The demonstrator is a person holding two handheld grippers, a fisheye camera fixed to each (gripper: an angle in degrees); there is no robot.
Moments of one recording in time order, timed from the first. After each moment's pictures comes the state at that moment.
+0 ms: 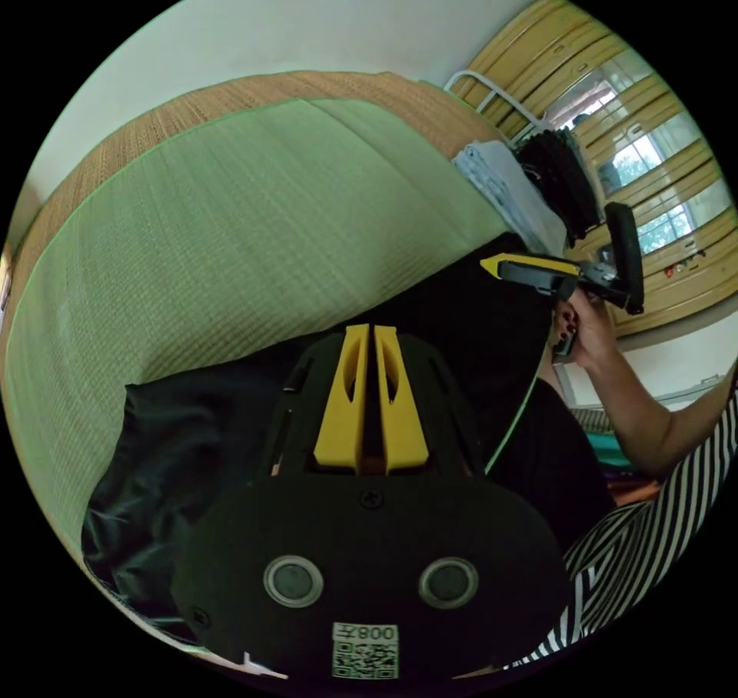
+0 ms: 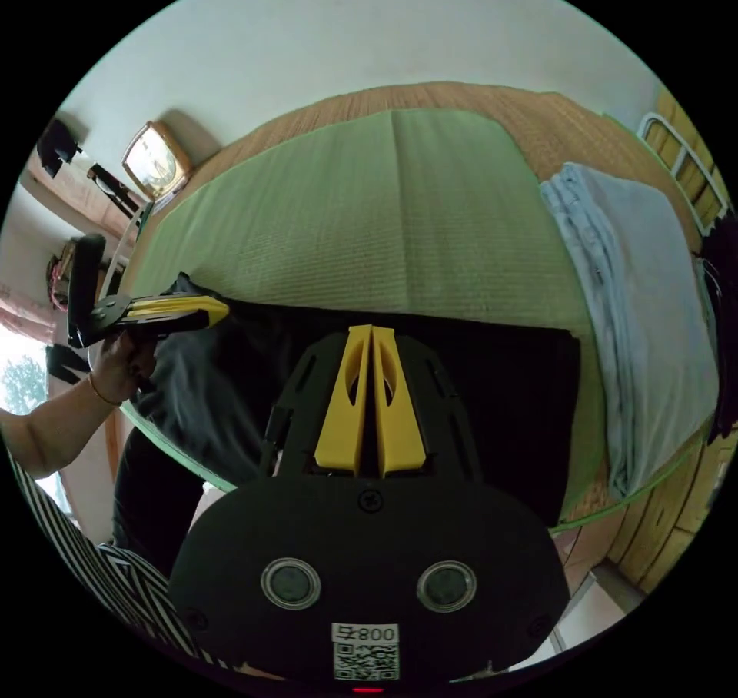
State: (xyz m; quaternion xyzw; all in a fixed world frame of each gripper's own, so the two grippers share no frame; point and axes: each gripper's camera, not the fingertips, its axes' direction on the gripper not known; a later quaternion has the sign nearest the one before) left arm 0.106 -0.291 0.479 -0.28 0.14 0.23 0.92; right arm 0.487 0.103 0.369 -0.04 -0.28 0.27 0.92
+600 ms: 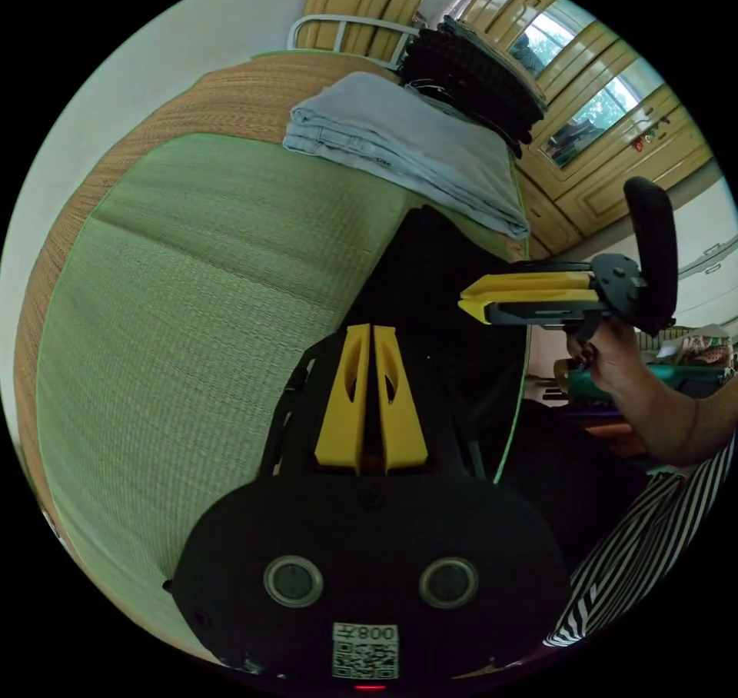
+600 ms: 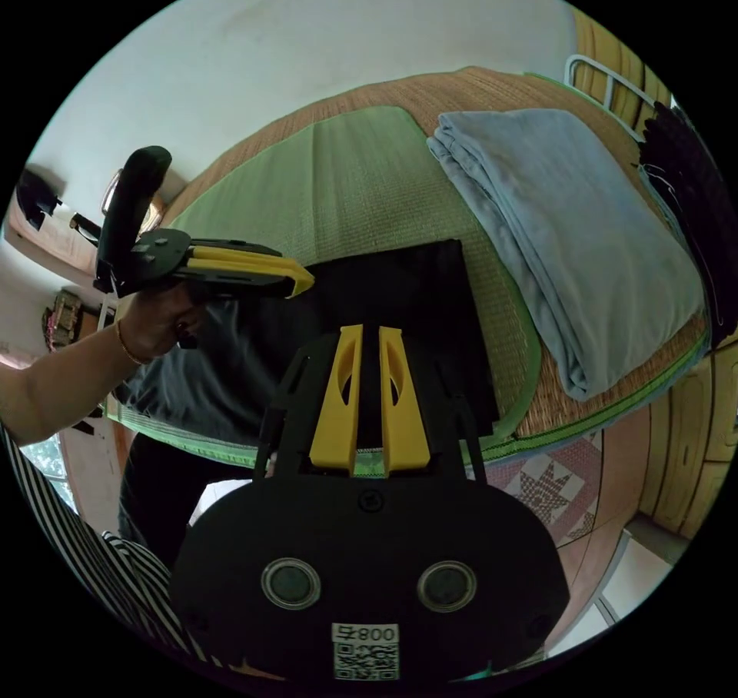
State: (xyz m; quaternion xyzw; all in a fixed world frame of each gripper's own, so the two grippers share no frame) left arm 0.282 -0.274 0.544 -0.32 0.16 0.43 0.83; right arm 0.555 0.205 0.358 -0.05 -0.28 0.34 0.89
